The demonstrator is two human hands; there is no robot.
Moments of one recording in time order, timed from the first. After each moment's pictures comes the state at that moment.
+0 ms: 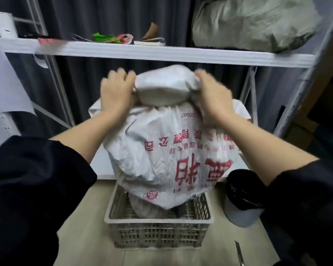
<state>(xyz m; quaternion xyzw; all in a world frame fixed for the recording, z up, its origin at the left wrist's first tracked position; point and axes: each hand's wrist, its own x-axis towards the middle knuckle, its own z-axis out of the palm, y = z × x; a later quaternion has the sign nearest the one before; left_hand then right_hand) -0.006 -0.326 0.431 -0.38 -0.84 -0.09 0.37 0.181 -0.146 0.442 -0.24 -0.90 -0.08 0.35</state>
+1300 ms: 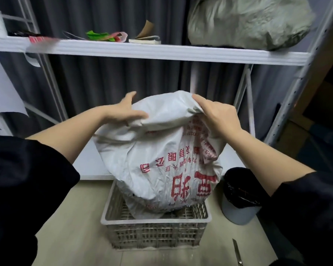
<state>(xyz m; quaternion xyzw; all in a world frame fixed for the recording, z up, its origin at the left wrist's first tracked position) -0.012 -0.322 0.415 -0.43 -0.83 -0.32 -0.17 0.205 -0.116 0.384 -0.14 -0.89 -0.21 0.39</state>
